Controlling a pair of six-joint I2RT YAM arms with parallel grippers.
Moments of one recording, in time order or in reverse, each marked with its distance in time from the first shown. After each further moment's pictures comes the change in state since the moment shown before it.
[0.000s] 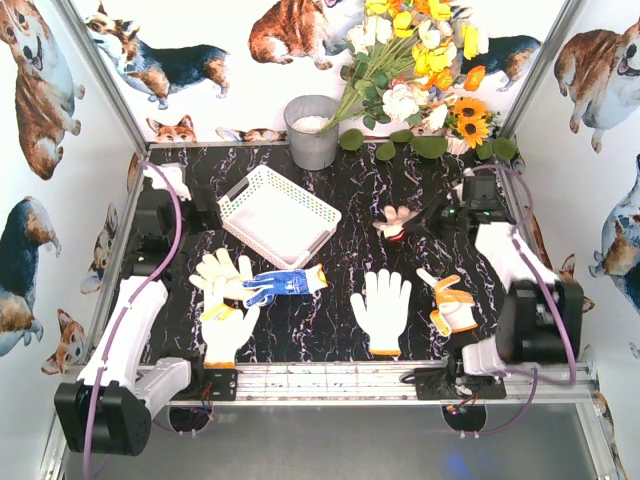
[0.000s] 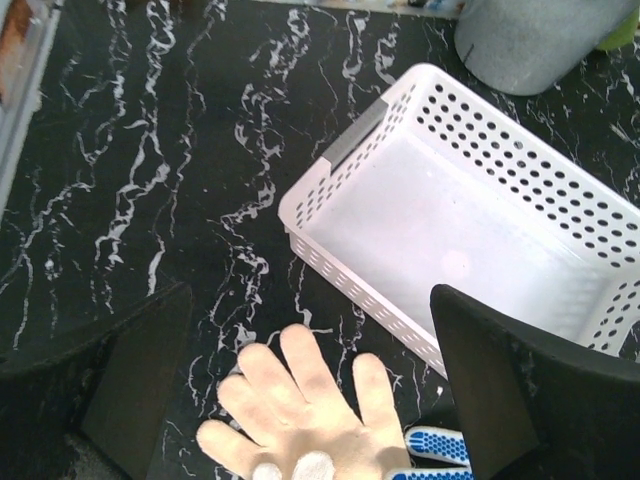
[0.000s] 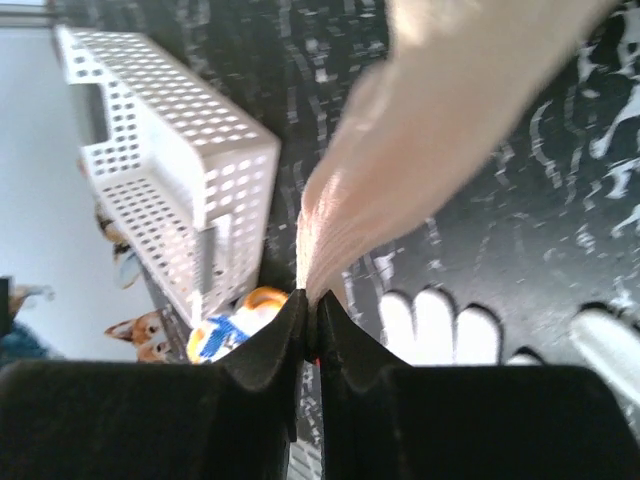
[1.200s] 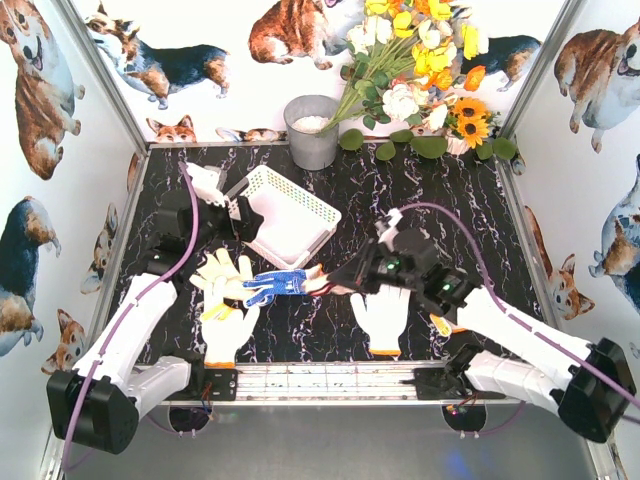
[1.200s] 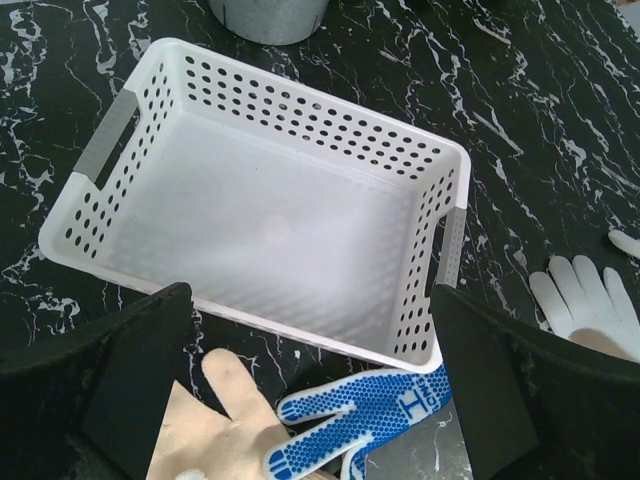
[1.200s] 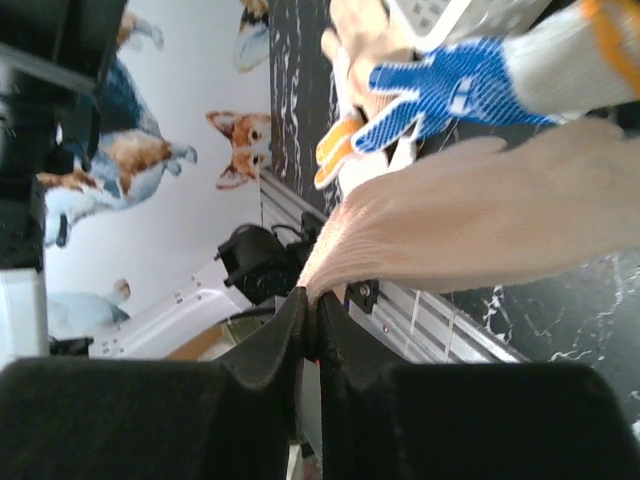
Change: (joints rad) left arm -0.171 0.038 -0.005 0.042 0.292 -0.022; right arm 0.768 -0.490 -0.288 0.240 0.216 0.499
